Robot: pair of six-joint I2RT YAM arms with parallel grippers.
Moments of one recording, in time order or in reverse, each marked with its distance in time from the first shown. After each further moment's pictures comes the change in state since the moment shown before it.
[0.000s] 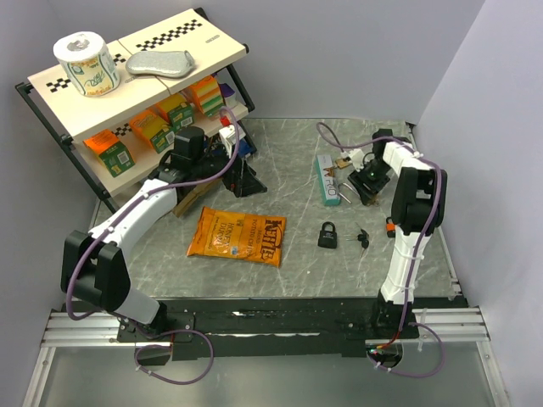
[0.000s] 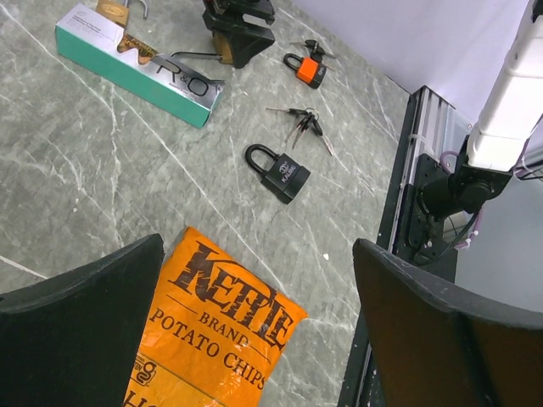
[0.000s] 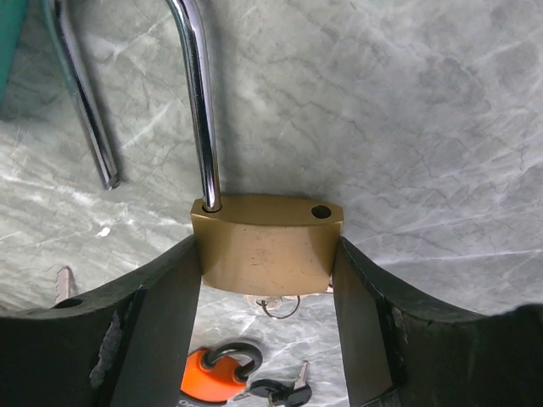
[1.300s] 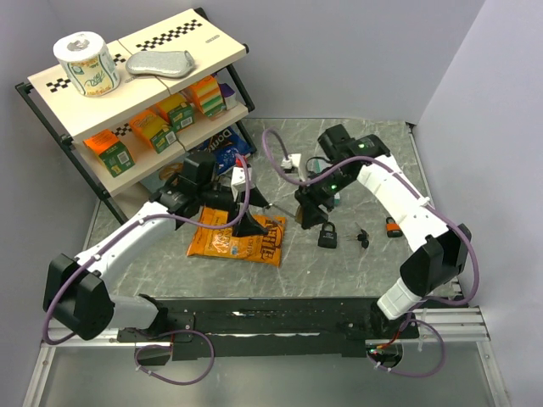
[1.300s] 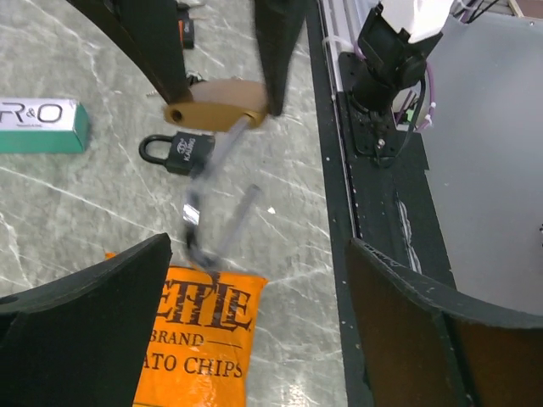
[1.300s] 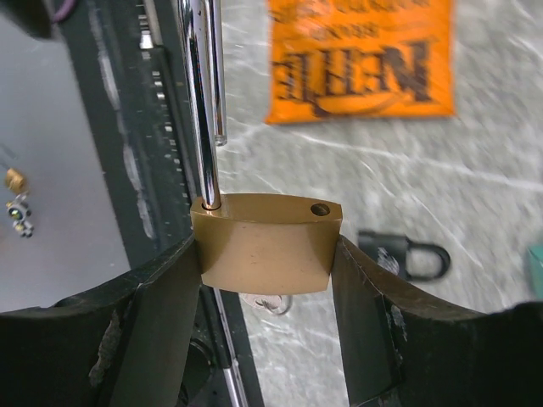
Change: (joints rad) left arm -0.144 -0.171 -0.148 -0.115 0.180 0.407; right arm 0.518 -0.587 -0.068 -0.383 -0.539 0.117
